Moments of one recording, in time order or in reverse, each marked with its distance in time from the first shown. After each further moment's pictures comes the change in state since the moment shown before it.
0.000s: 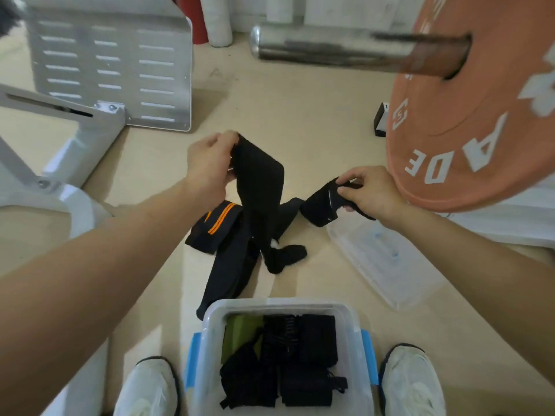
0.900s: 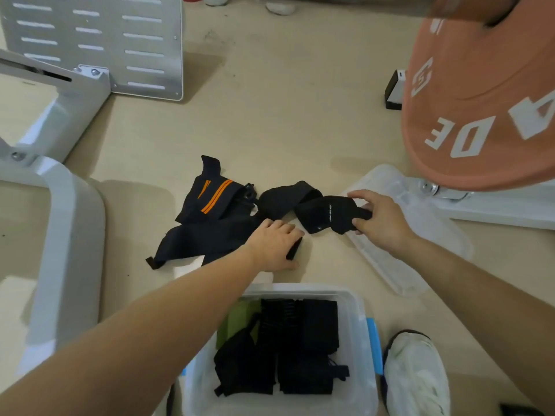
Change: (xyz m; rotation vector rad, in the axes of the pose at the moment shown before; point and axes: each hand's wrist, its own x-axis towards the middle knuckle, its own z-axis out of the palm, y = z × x) left_hand -0.020 -0.213 0.011 1.769 -0.940 0.538; right_hand -0.030 0.088 0.027 -0.151 -0.087 0.088
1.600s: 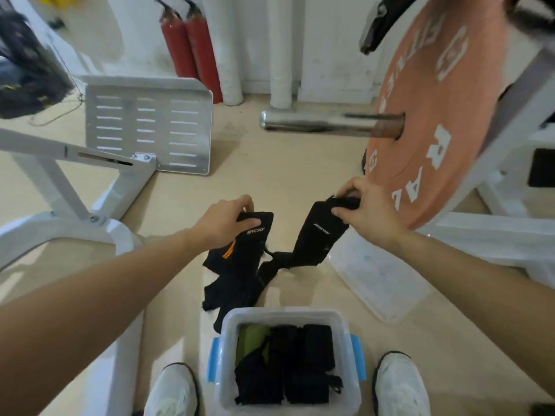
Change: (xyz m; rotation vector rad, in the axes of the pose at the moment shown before) left_hand -0.152 -0.041 -0.200 -0.513 0.415 -0.324; right_hand -0.087 -0.149 -0.093 0.100 0.185 -0.411
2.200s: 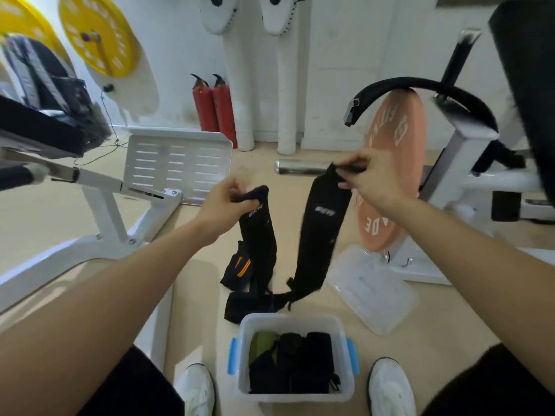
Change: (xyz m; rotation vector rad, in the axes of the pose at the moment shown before) left_hand -0.109 0.080 -0.118 -0.718 0.336 -0.008; right_hand -0.020 -0.155 -0.073 0.299 0.113 -0.106
